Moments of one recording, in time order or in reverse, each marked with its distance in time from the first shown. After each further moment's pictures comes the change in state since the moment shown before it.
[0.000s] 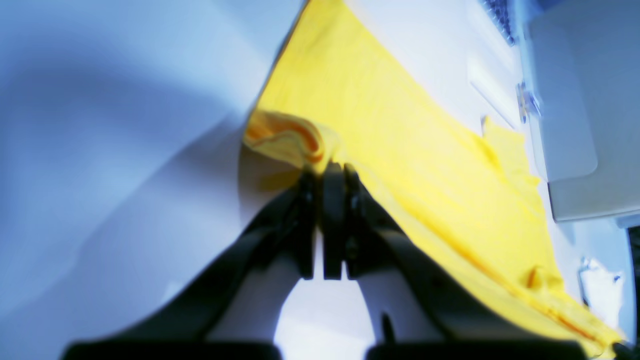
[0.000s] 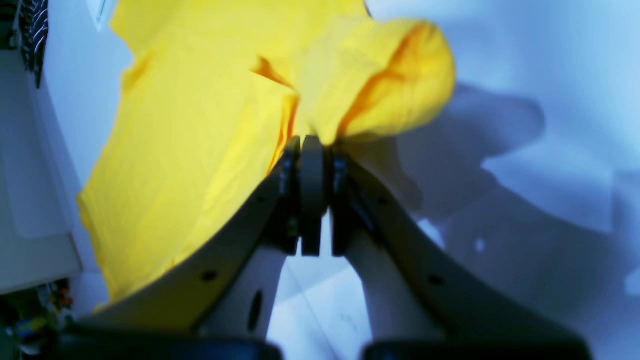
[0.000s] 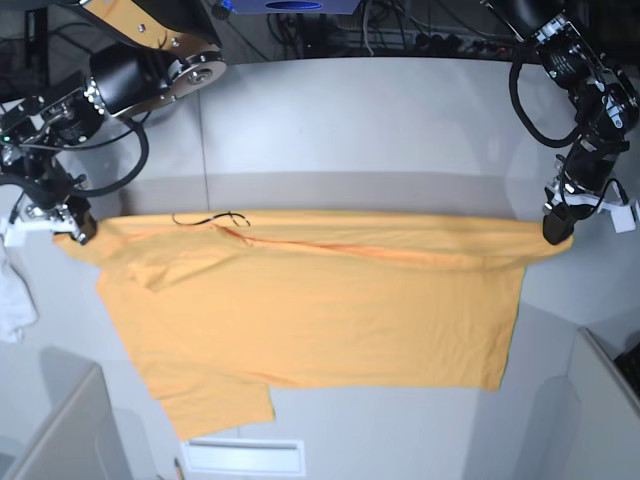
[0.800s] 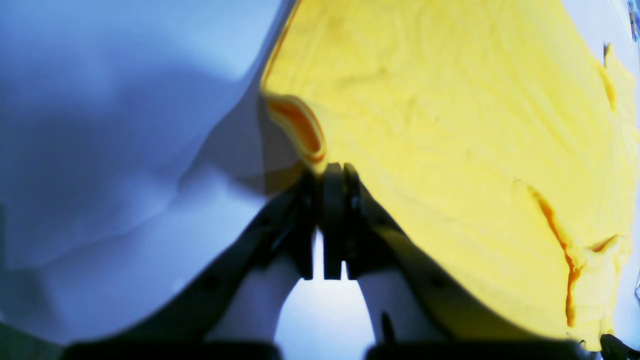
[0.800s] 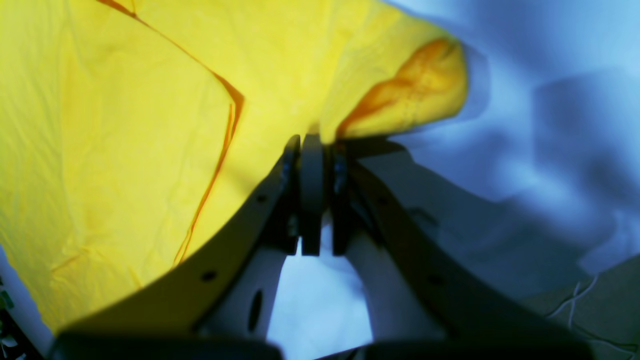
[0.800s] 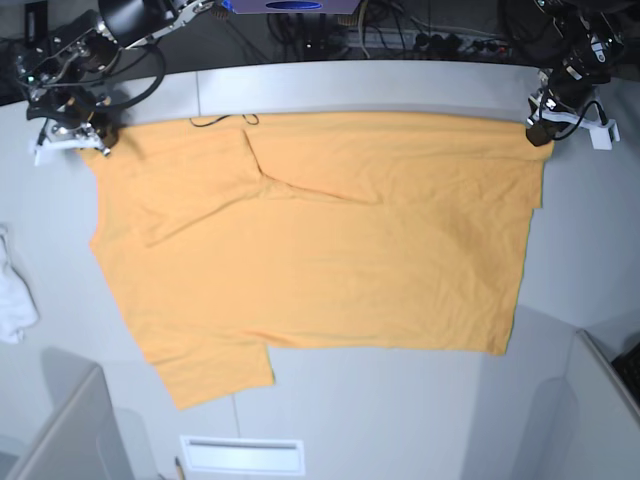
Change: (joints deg) left arm 17.3 1.6 0.0 -0.5 0.6 0.0 0.0; right arm -17.6 0.2 0.0 -7.4 -0.1 2.6 6.8
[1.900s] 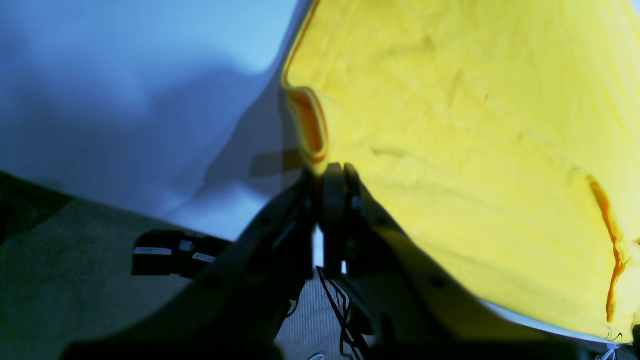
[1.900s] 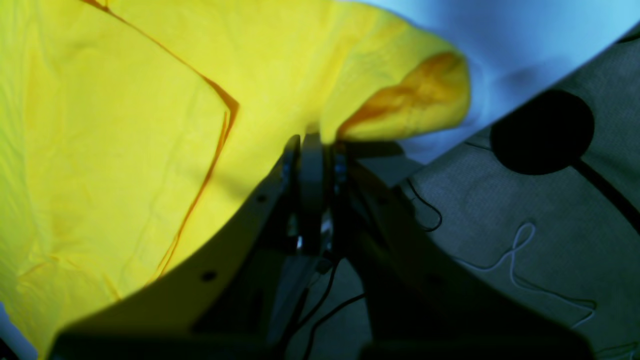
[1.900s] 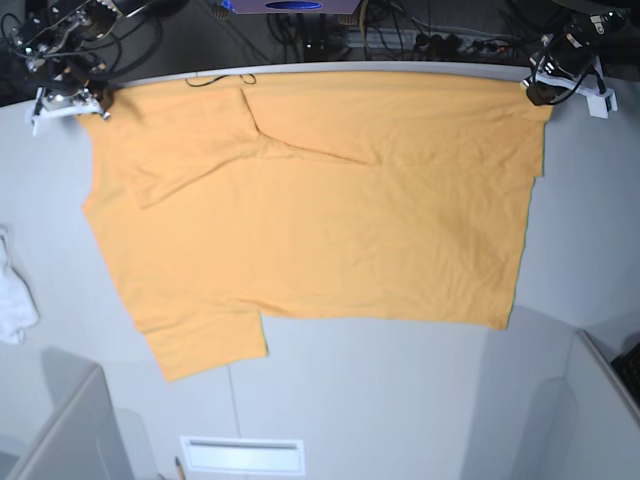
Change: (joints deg) left arm 9.2 -0.7 0.2 2.6 1.7 0.0 0.2; right arm -7.9 -0.2 -0.2 6.0 0.2 0.4 -3.1
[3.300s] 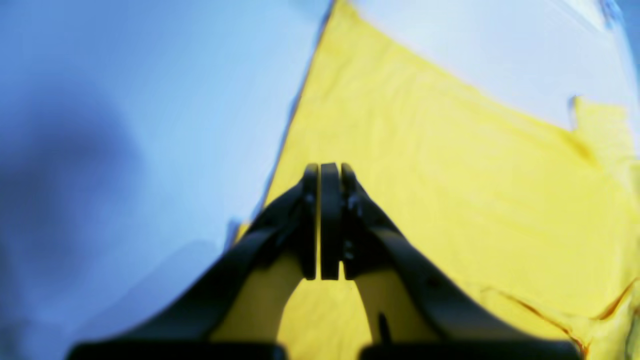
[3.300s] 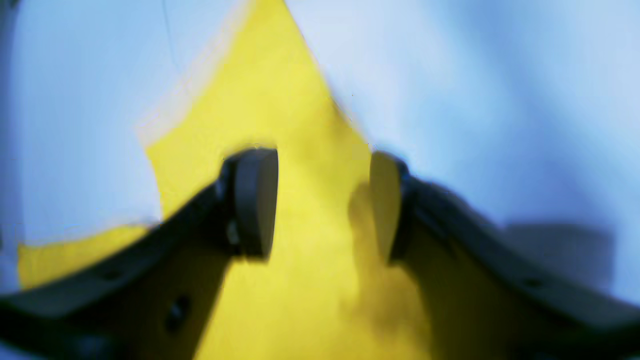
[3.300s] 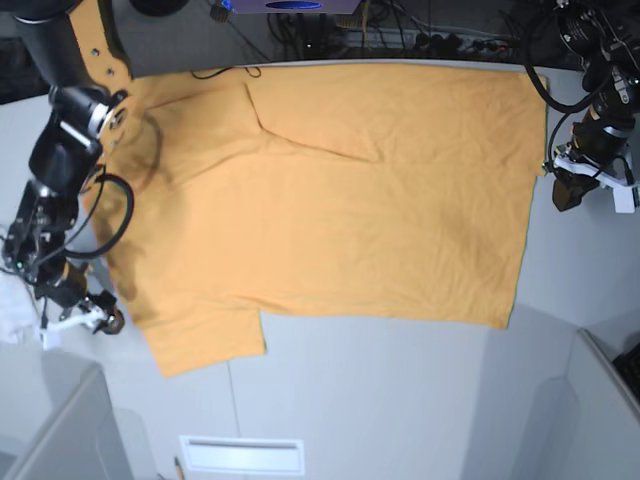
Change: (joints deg) left arm -15.9 -7.6 3.7 6.0 0.6 0.2 -0.2; right arm 40.3 21.9 -33.7 -50.8 -0.3 -0.3 30.3
